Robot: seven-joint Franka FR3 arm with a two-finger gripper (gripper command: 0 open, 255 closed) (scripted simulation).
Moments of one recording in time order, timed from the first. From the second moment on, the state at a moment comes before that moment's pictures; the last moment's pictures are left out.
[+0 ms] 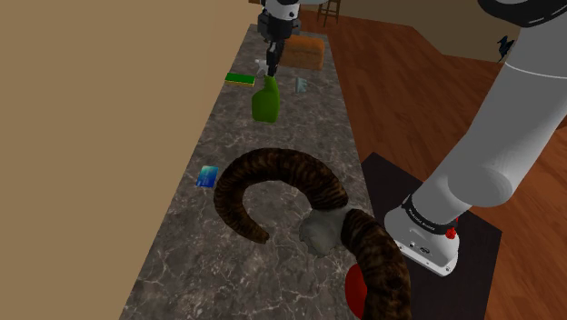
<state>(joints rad) 0.03 0.21 -0.03 -1.79 0.10 2.03 -0.55</state>
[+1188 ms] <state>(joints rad) 0.03 0.18 -0.03 -1.59 0.09 1.80 -0.53</state>
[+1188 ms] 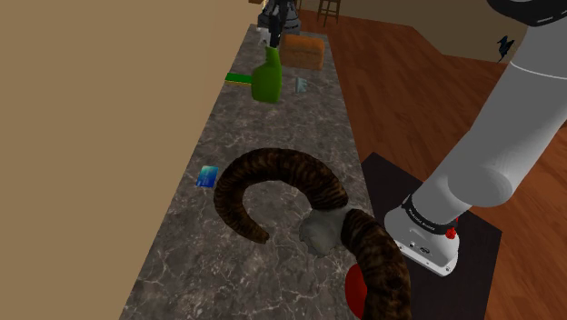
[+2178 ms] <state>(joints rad) 0.04 0.13 -0.02 -1.48 0.08 1.64 -0.49</state>
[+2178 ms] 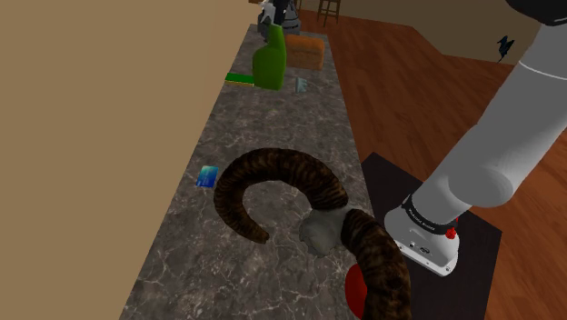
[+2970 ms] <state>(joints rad) 0.13 -0.24 0.07 -1.84 0.09 1.65 -0.32</state>
